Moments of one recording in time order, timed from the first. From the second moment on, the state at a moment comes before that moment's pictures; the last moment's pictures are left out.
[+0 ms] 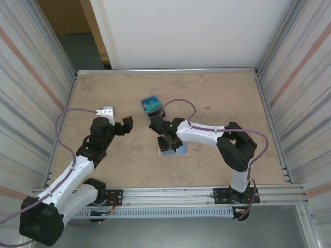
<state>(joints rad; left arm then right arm) -0.35 0.87 0.50 -0.03 -0.14 -0.28 0.96 1.86 1.29 -0.79 0.09 0.68</state>
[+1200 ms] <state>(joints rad) -0.35 0.92 0.48 0.00 -0.12 -0.35 0.97 1.93 1.32 -0.78 0.08 0.72</state>
